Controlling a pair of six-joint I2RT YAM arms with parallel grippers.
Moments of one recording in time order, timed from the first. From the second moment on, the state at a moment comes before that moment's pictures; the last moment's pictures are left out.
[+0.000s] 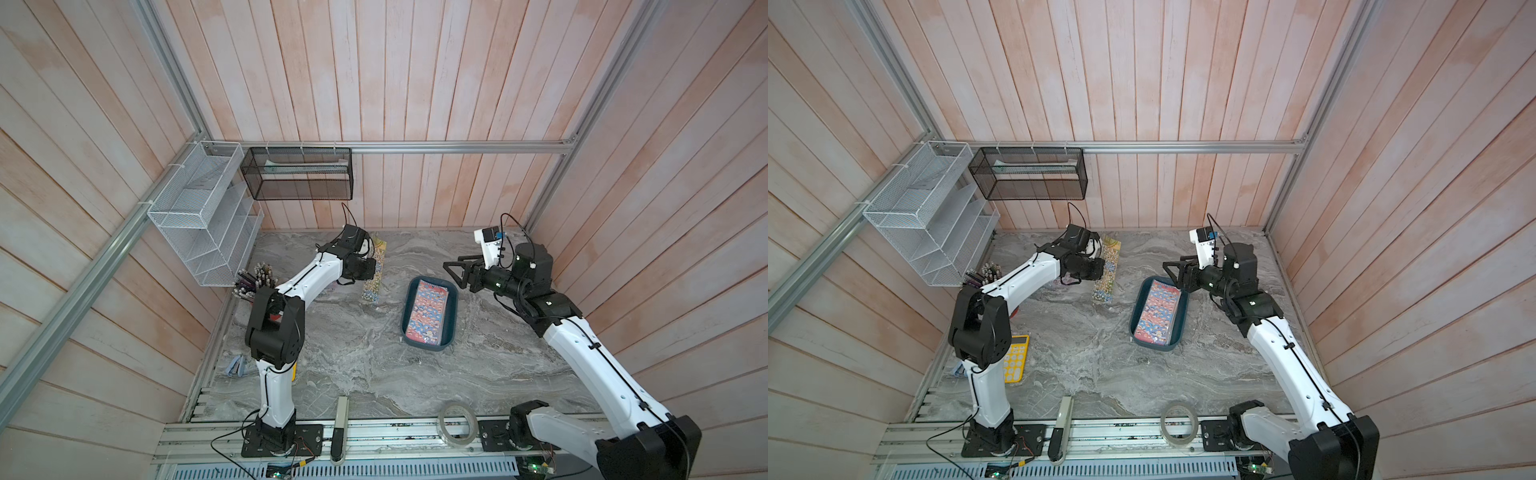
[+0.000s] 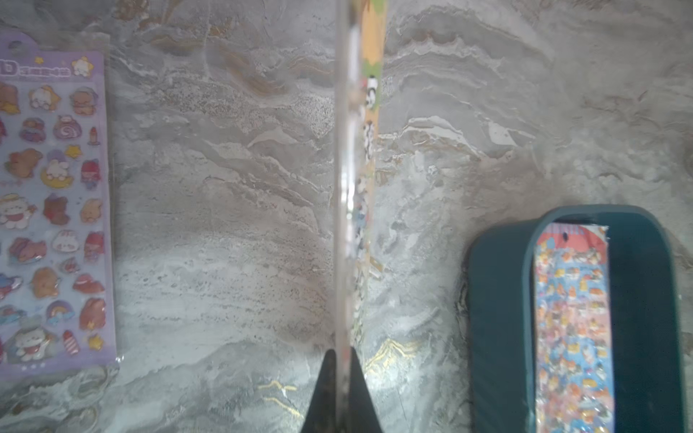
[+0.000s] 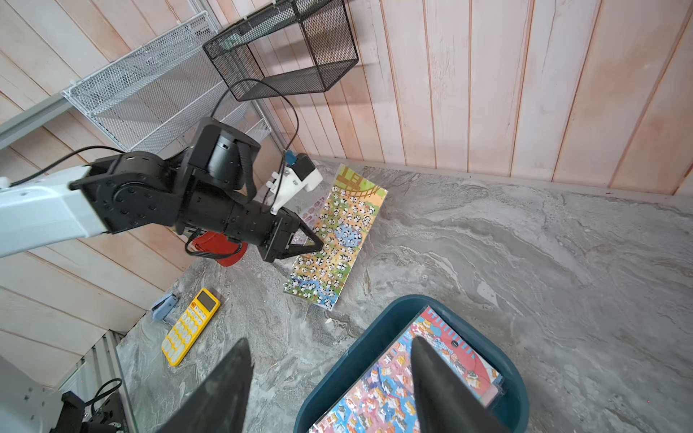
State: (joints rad) left arm -0.39 2.02 1.66 -0.65 0.18 -0.19; right arm 0.29 1.12 1.02 -0.24 -0.52 0.24
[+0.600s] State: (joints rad) left arm -0.31 2.30 1.89 -0.74 0.20 -0.10; right arm 0.29 1.12 1.01 -0.25 -0.52 0.24
